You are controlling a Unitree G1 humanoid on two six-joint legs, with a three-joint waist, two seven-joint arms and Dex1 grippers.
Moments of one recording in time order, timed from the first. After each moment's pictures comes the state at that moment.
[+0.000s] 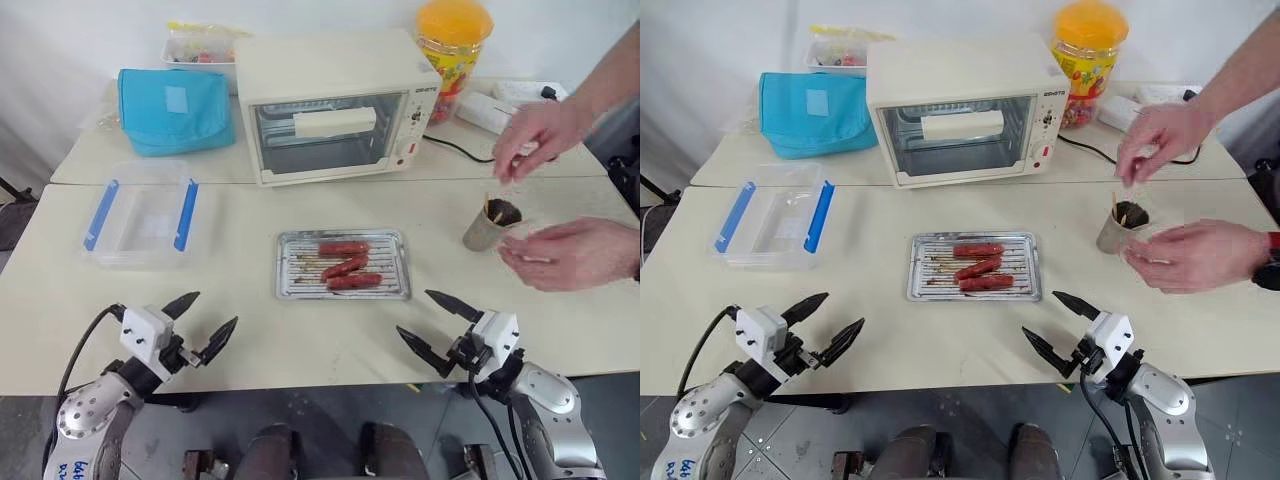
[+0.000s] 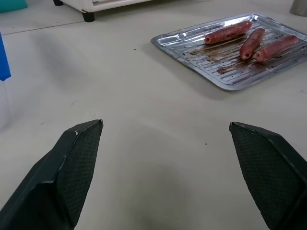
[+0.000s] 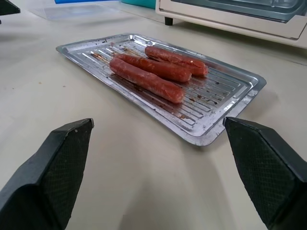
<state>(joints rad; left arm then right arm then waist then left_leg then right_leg) 0.28 0.43 0.28 -0.34 -0.39 0.09 -0.60 0.13 -0.44 -0.09 -0.06 0.37 -0.26 0.87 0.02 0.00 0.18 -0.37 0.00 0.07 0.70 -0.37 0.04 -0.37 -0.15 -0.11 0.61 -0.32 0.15</state>
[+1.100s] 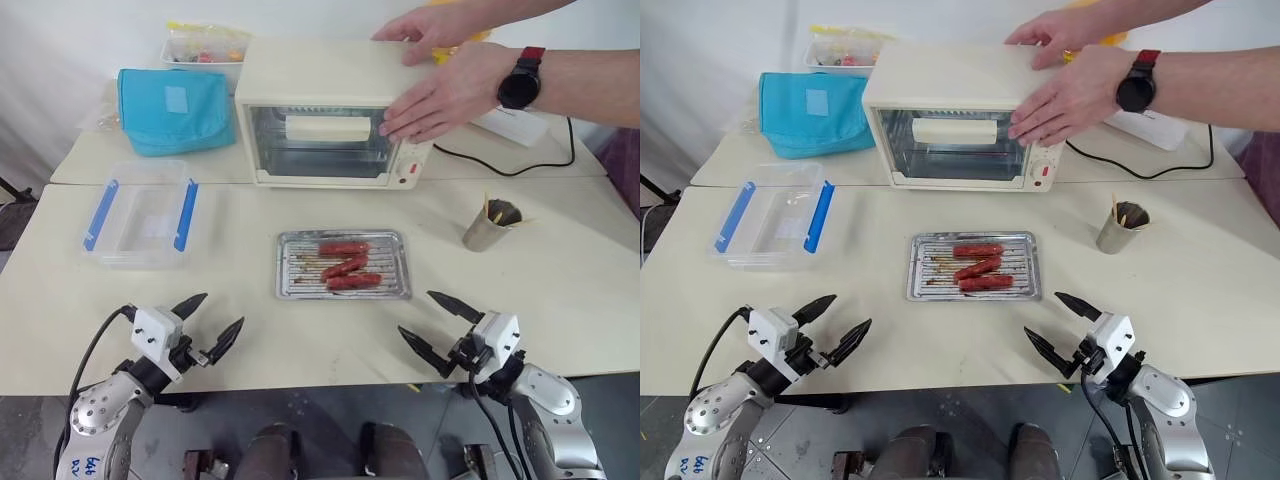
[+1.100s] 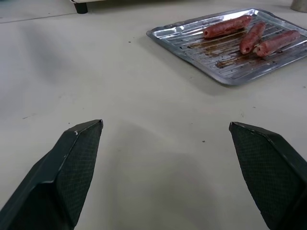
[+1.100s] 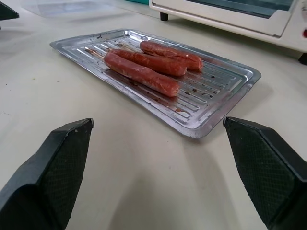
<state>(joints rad) 0.26 0.41 0.24 -0.30 -0.36 0.07 -0.58 0.14 -0.44 -0.09 -0.05 0.37 -0.27 0.86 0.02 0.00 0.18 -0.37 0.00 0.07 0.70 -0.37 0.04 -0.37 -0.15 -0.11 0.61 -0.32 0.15</state>
